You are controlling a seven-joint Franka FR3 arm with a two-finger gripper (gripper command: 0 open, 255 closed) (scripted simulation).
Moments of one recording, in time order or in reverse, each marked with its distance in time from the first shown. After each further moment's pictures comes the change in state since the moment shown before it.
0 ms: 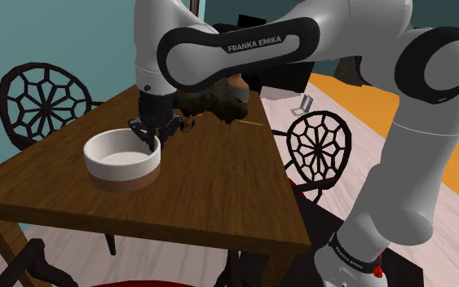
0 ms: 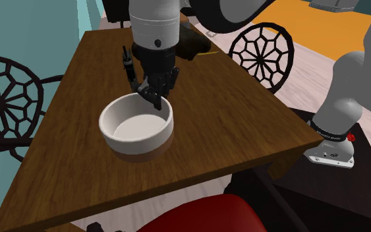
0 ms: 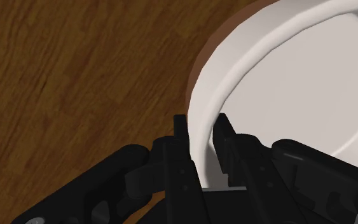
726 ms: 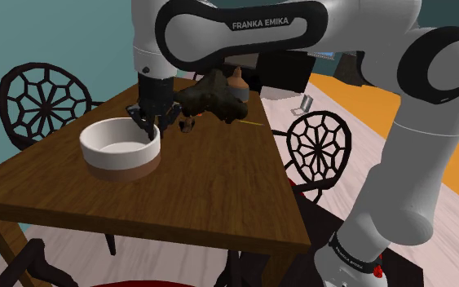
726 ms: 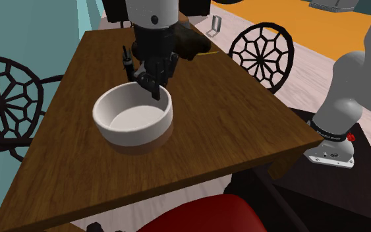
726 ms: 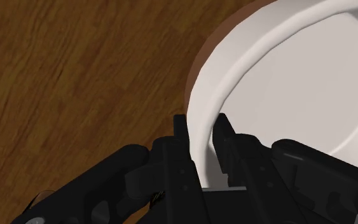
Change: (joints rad) arm 0.004 -0.007 0.004 0.083 0.008 -0.092 -0.008
